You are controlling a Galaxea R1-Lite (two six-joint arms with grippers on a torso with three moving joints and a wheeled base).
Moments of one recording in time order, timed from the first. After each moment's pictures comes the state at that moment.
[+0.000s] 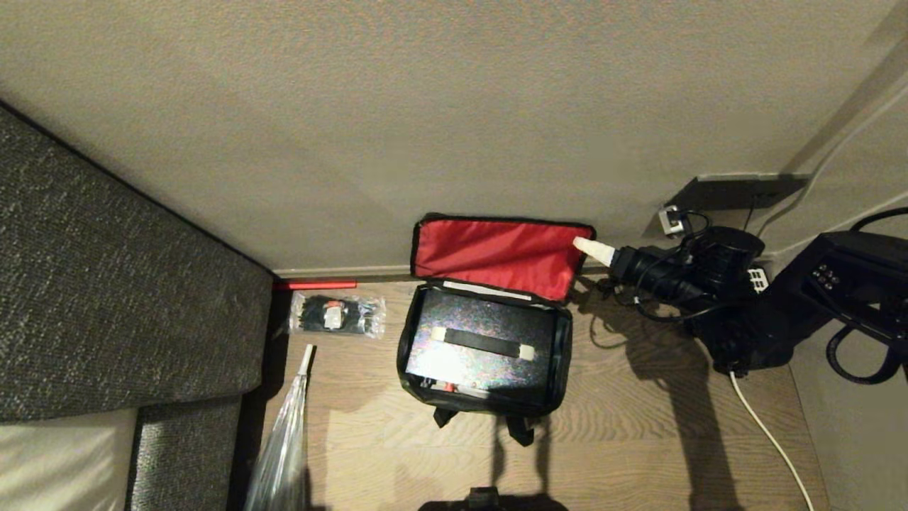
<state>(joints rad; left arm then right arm) 0.00 0.00 0.00 0.00 0.01 -0.01 0.09 2.33 -1.11 -1.34 0.60 0.50</state>
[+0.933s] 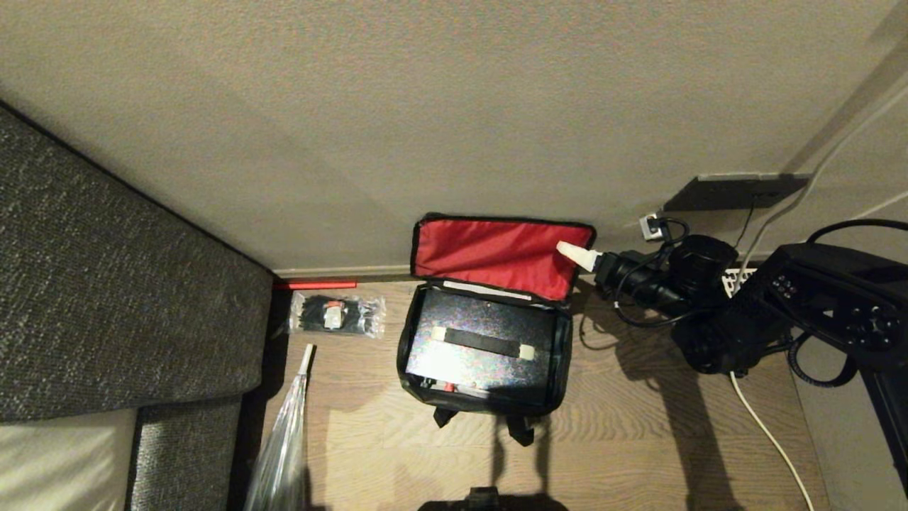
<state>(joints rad) 0.00 0.00 0.00 0.00 0.01 -0.01 0.13 2.42 -1.19 -1.41 0.61 0.50</state>
